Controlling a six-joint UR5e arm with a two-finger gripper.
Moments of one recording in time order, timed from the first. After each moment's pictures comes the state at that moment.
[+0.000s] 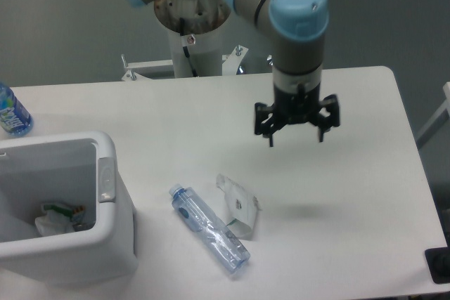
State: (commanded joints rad) arm 2.50 -1.82 -1.68 -1.07 1.58 0.53
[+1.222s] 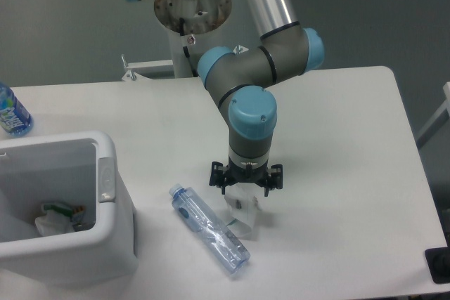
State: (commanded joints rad) arm 2.40 -2.03 -1.67 -0.93 1.52 0.48
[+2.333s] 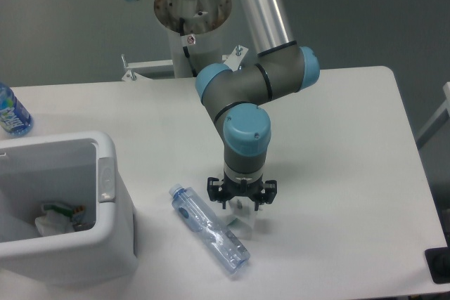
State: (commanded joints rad) arm 2.37 -2.07 -1.66 -0.89 1.64 0.47
